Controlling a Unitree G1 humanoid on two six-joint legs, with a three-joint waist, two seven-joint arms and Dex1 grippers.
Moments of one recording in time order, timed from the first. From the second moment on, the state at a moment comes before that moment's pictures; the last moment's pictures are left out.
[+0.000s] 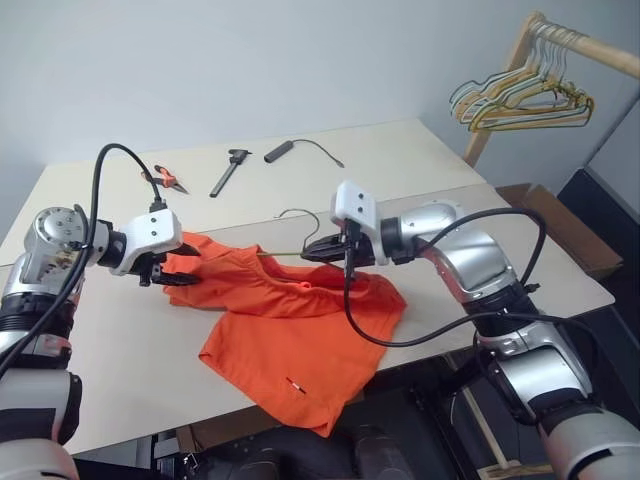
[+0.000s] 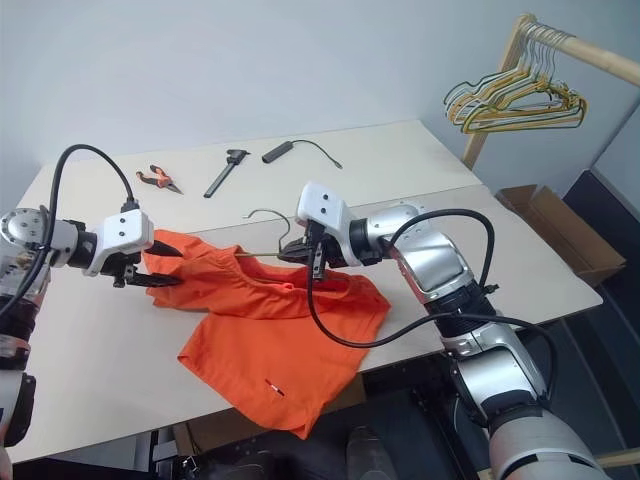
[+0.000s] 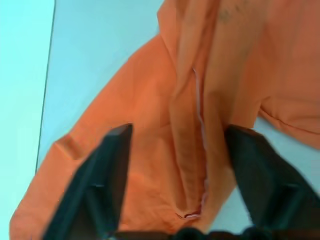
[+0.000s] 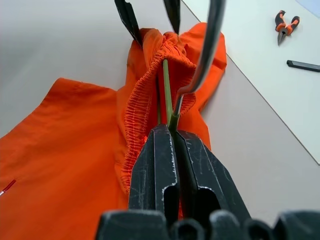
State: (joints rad) left arm -0.75 0.93 -0.14 0.65 0.01 -0.08 -1.44; right arm -0.89 -0.44 0.36 0.07 0.25 0.57 1.07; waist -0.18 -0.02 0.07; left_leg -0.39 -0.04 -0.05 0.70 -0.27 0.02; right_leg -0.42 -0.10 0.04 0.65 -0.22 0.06
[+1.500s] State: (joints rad) left arm -0.76 0.96 -0.10 0.70 -0.04 -0.13 -1.49; right arm -0.81 -0.51 0.36 0.06 0.14 0.48 1.10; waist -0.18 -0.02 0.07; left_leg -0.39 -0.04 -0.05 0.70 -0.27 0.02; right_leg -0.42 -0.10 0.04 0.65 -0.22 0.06
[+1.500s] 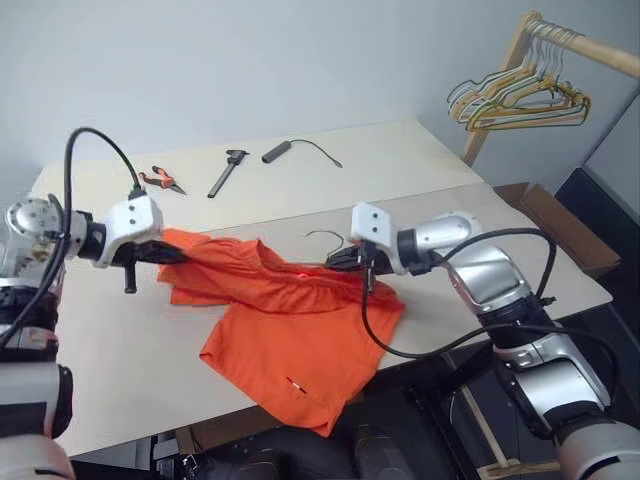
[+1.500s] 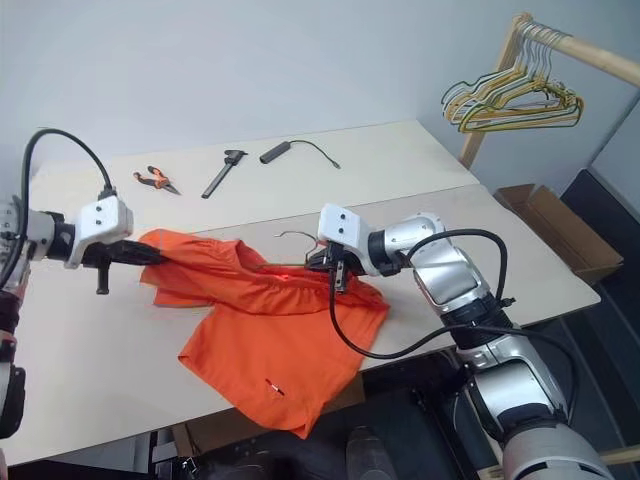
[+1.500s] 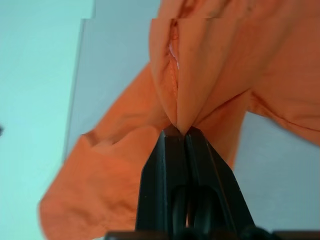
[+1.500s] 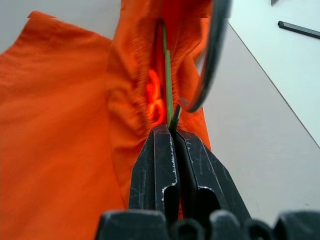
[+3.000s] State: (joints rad) left arm -0.96 0.76 -0.25 0.76 -0.02 -0.27 -1.56; right arm -0.98 -0.52 0.33 0.12 0.20 0.56 1.24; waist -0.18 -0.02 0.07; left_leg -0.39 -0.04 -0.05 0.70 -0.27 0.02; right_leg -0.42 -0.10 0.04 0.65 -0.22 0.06
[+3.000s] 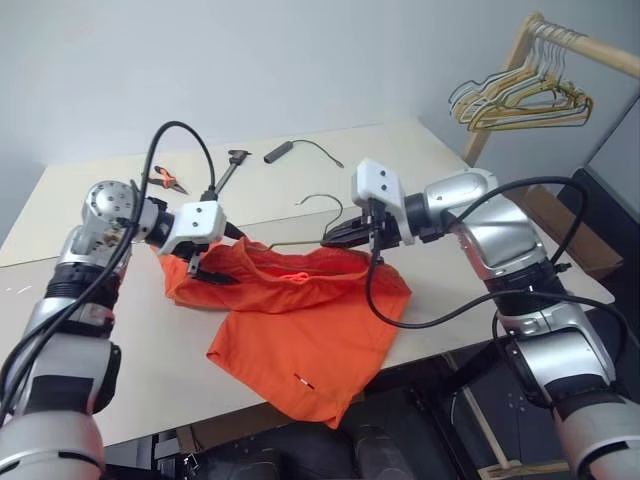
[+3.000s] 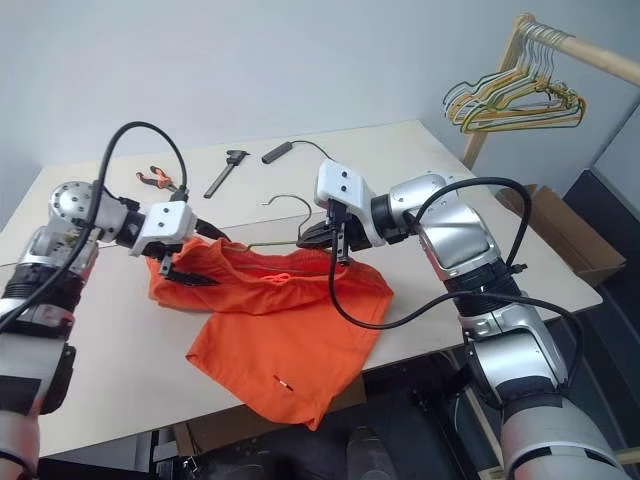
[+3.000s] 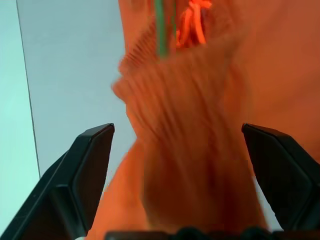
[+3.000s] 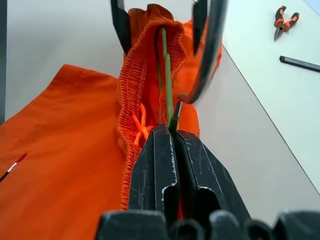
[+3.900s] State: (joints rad) left arm -1.01 0.80 -0.29 0.82 0.00 -0.34 -1.59; right arm -1.01 -0.50 0.38 0.13 0.16 0.57 1.24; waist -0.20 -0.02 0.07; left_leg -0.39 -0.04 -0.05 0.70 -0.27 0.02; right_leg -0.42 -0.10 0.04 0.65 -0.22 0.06
